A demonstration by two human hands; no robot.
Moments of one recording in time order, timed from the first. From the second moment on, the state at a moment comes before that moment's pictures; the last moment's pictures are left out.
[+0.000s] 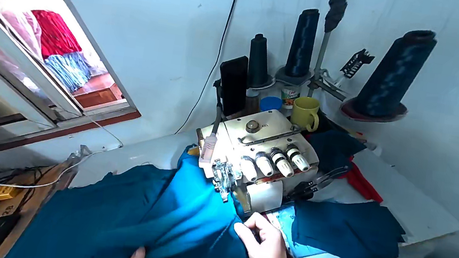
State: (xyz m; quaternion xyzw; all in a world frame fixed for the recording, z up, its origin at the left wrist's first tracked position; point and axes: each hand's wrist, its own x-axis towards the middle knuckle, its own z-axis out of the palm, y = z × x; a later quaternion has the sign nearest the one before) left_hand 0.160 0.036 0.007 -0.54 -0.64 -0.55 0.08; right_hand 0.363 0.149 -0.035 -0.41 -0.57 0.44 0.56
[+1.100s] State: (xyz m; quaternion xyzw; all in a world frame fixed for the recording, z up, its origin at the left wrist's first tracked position) left_hand 0.200 0.045 -0.003 -0.35 -0.34 -0.72 -0.49; right_hand 0.363 0.147 -0.034 -0.37 -0.50 0.49 0.61
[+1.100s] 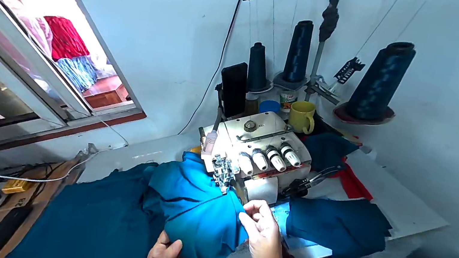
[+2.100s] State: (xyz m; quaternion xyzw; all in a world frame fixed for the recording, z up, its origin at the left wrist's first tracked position) left_hand 0.196 0.047 -0.003 -0.40 -0.36 -0.69 -0.49; right_hand 0.370 0.144 -0.036 -0.30 -0.42 0.66 0.54
